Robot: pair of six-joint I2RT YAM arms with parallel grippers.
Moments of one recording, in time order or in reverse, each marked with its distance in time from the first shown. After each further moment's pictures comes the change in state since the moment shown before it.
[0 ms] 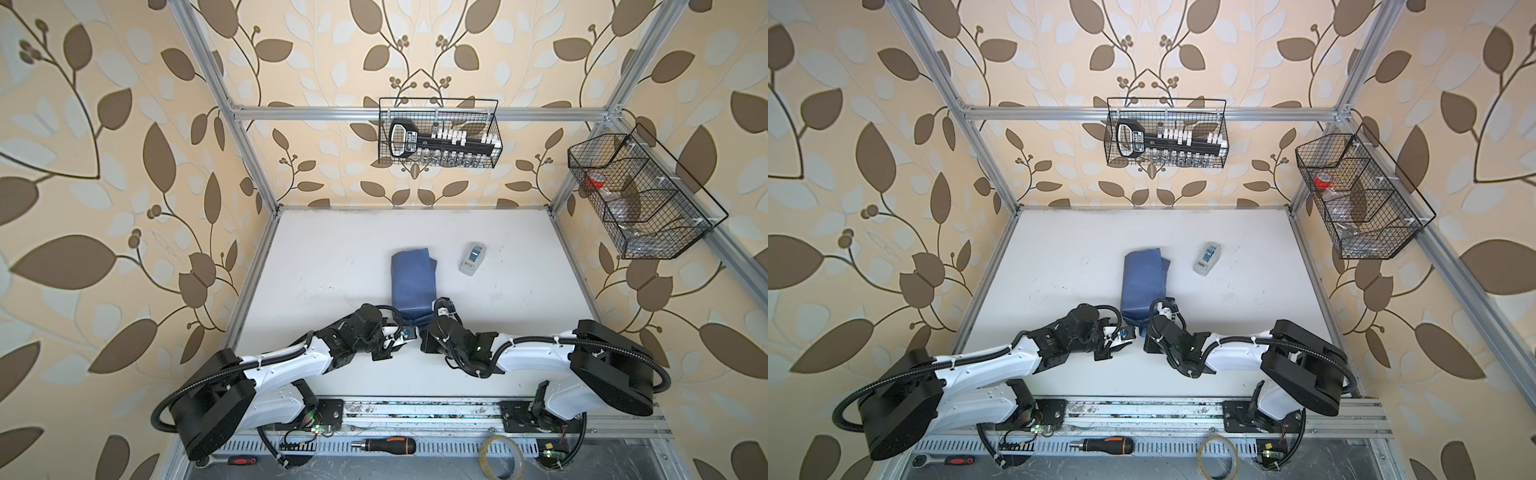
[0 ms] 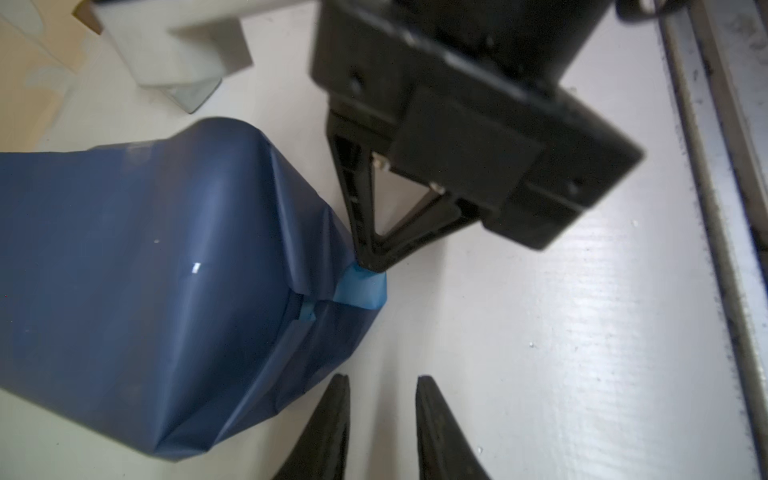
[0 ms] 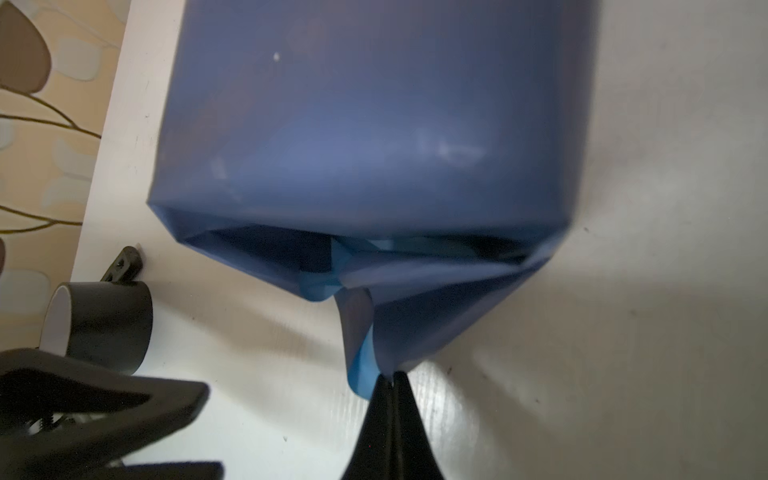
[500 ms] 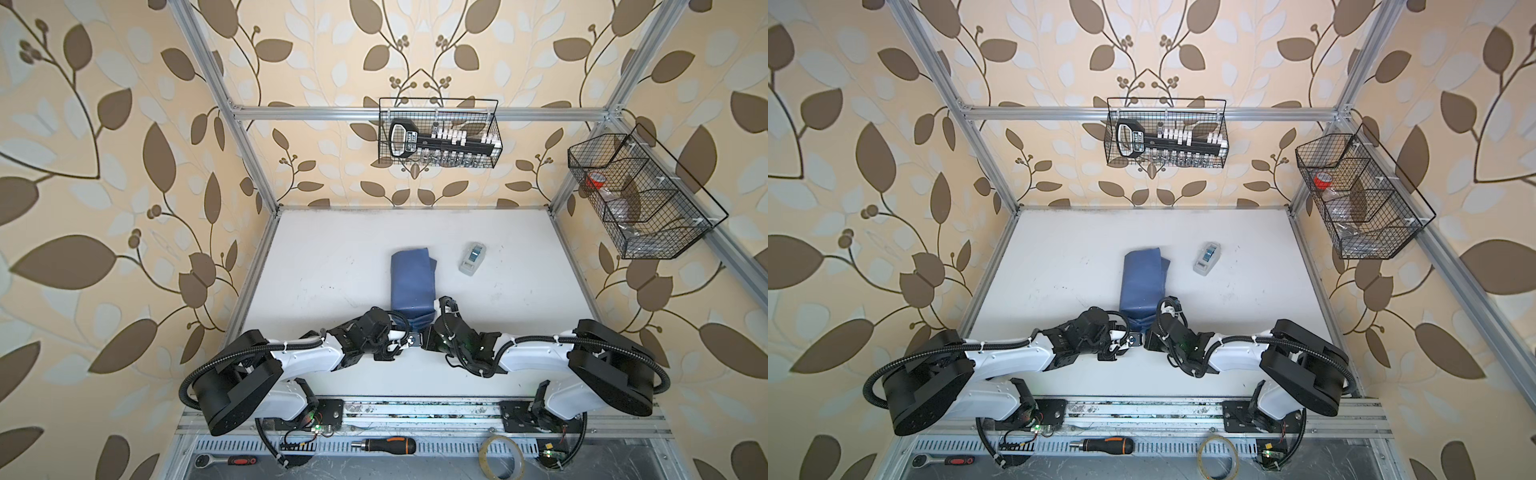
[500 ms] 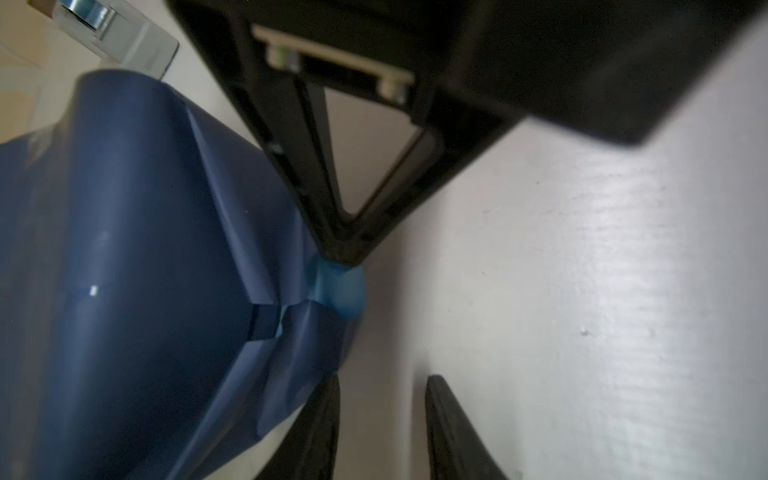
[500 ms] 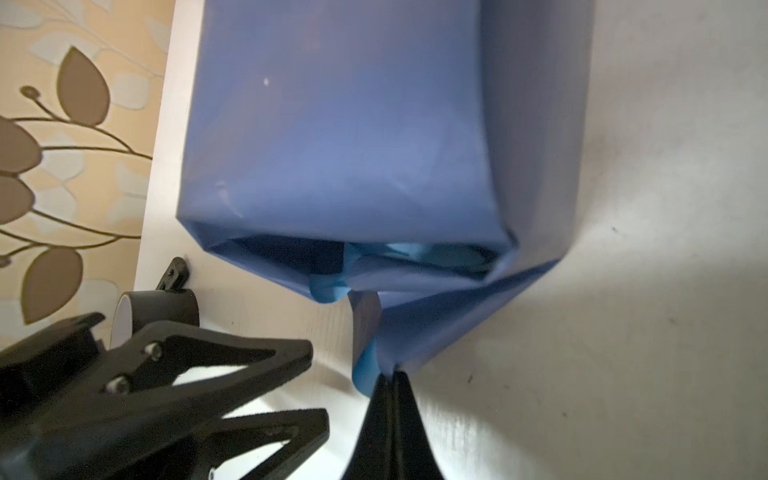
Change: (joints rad) left arm -0.025 0.134 0.000 0.121 -0.079 0.097; right arm -0.029 0.000 -0.037 0.106 -0.076 0.051
